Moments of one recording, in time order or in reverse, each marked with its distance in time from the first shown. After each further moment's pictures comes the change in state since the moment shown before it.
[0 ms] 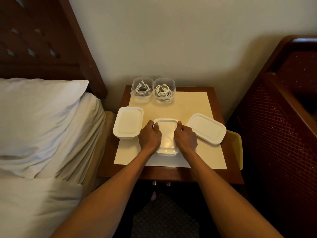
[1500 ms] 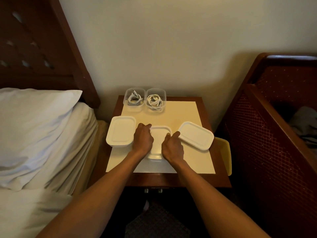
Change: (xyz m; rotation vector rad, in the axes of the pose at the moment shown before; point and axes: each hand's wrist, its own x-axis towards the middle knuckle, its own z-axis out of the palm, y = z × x) left_hand 0.014 0.013 -0.009 0.135 -0.055 0.201; right_hand -0.027 -0.009 -0.007 -0.046 -0.102 -0.025
